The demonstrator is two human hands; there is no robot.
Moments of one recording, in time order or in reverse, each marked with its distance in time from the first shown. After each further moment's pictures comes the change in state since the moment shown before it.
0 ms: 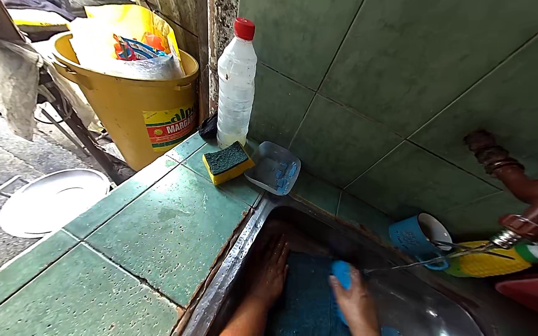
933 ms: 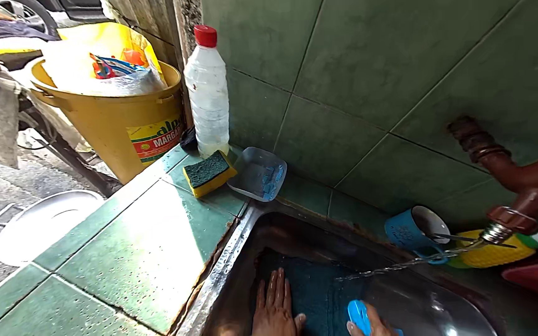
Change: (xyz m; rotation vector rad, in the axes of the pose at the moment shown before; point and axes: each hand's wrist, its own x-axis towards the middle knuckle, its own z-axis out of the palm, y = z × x) left_hand -0.210 0.199 0.072 -0.040 -0.317 0.035; right_hand -0.212 0.219 -0.108 -0.079 -0.268 0.150
